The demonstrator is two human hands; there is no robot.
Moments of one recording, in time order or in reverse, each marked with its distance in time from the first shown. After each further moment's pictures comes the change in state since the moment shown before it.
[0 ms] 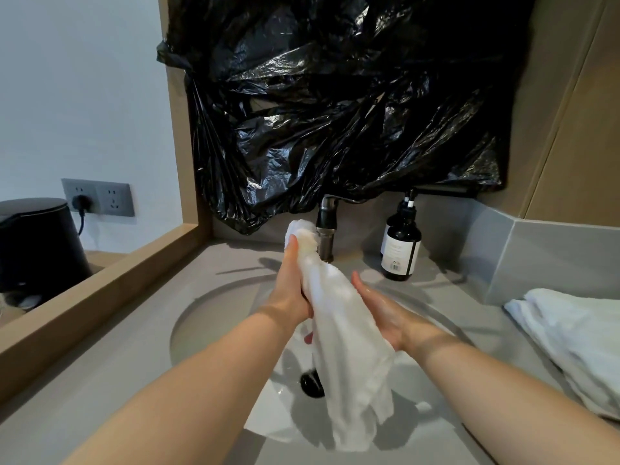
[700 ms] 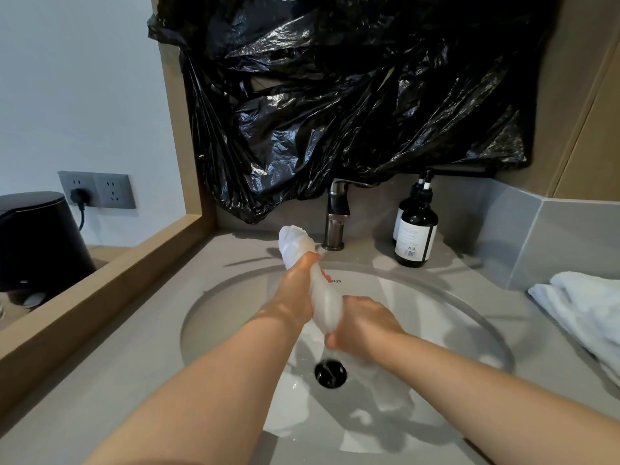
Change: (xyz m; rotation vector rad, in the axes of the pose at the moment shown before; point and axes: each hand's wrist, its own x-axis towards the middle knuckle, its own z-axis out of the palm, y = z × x) left_hand 0.031 -0.015 -0.023 0.175 0.244 0.063; right_hand 0.012 0.017 0.067 -1.453 0.624 0.061
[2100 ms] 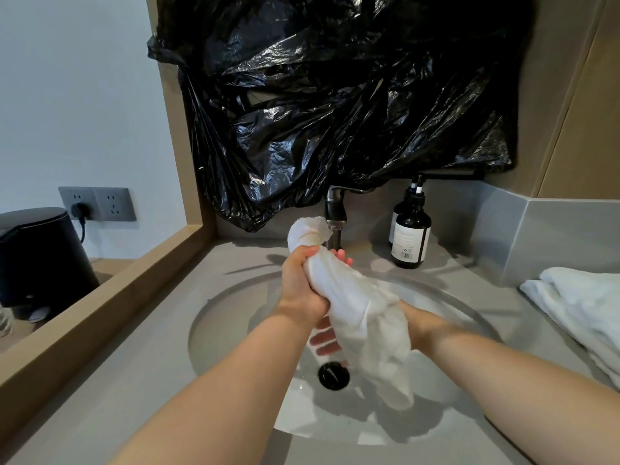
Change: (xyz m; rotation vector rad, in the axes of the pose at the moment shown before) left_hand -0.033 0.019 0.000 -0.428 -0.362 -0.157; right_hand 0.003 0.050 -0.022 1.321 -0.457 0.024
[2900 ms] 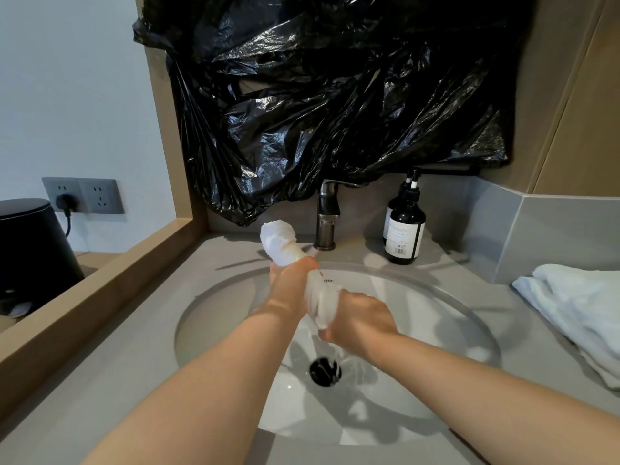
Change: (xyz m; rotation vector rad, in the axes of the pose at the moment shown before) left_hand 0.025 -0.006 -0.023 0.448 0.388 0.212; right_hand 0.019 0.012 0.053 -1.441 0.600 -0.129
